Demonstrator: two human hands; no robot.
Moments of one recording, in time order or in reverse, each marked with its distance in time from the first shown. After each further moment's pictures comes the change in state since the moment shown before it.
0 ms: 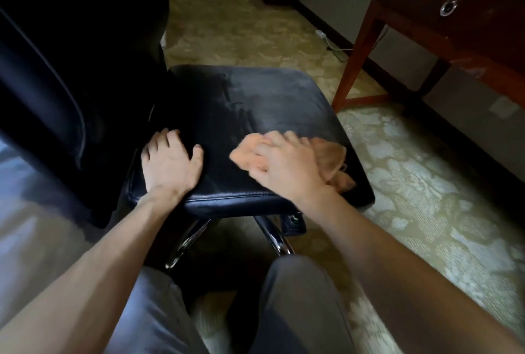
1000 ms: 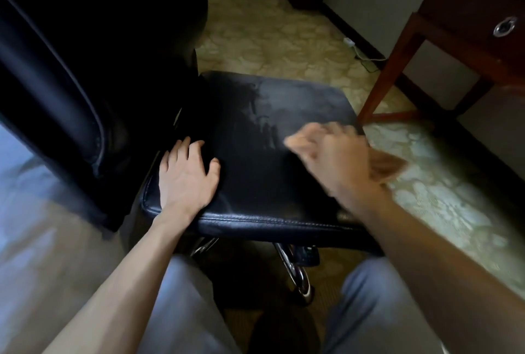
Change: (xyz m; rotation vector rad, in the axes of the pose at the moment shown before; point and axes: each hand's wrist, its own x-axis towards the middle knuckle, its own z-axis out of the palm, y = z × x) left_hand 0.005 -0.007 0.001 -0.037 -0.015 0.020; right_hand 0.048 0.040 -0.016 -0.139 -0.052 0.215
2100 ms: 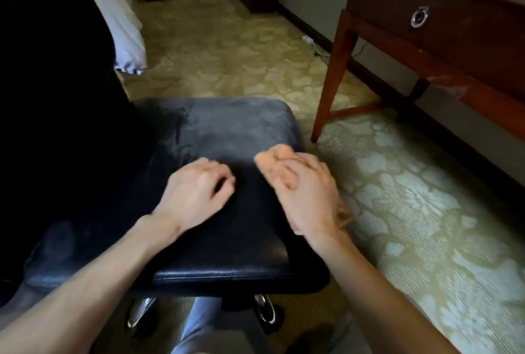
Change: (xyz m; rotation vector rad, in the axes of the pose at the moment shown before) left_hand 0.034 0.149 0.036 0.078 -0.122 0.695; right_hand -0.012 0.104 0.038 0.478 0.123 0.266
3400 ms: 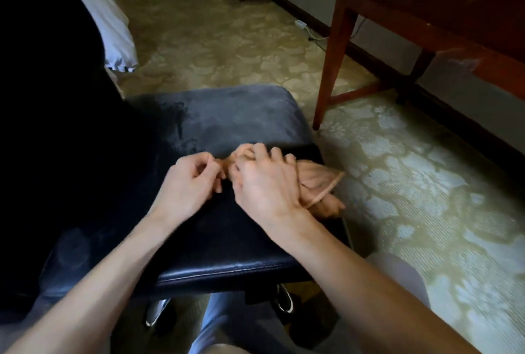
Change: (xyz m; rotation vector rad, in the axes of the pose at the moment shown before) left_hand -0.002 -0.014 -0.009 -0.698 -0.069 -0.435; right_hand -0.005 -0.085 0.023 -0.381 -0.213 -0.178
